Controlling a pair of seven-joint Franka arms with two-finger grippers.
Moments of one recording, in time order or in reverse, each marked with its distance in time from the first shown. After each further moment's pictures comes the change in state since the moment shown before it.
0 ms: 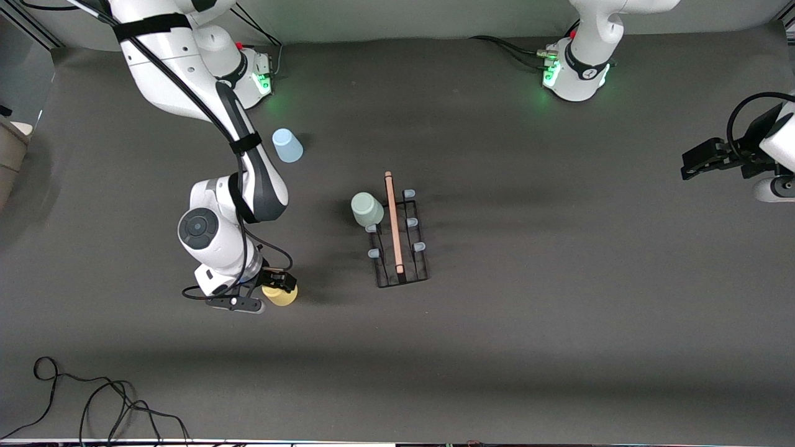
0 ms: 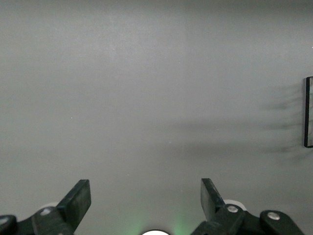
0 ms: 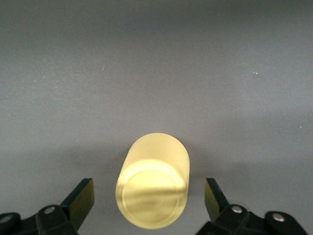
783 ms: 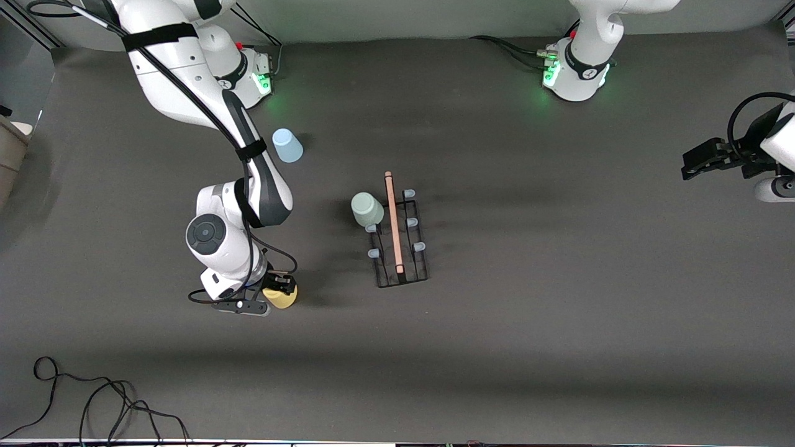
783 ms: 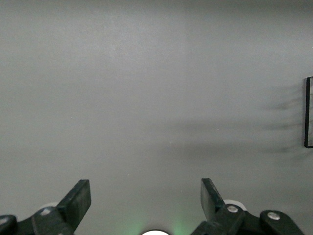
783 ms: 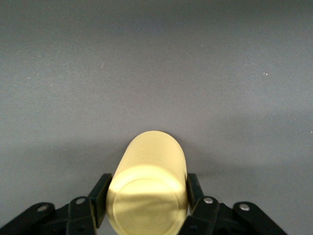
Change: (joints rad) left arm 0.001 0.000 0.000 0.000 0.000 0.000 0.000; right arm 0.001 0.019 0.002 0.044 0.001 -0.046 -0.010
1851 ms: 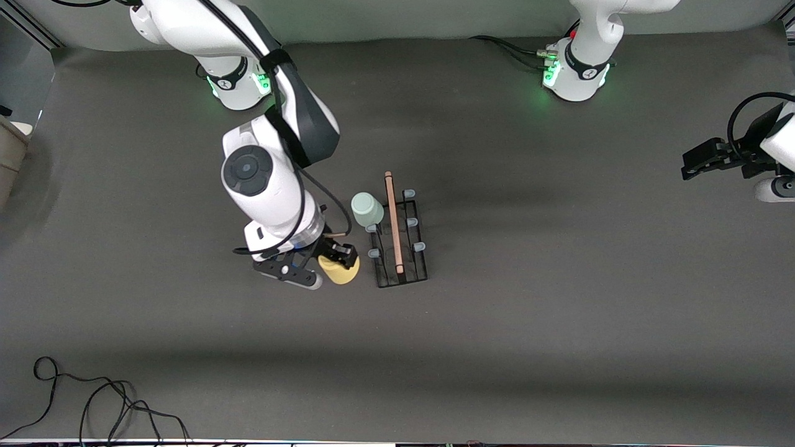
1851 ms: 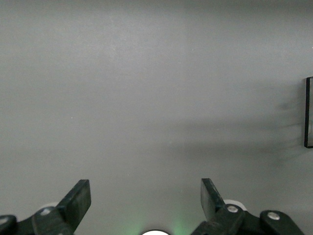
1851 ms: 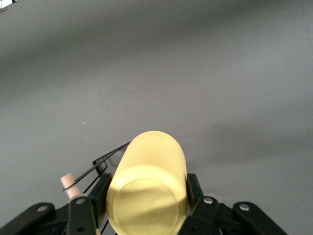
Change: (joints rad) left arm 0.000 0.000 0.000 0.000 0.000 0.000 0.000; right arm 0.207 -0.093 0.012 0.289 0.014 -0.311 0.466
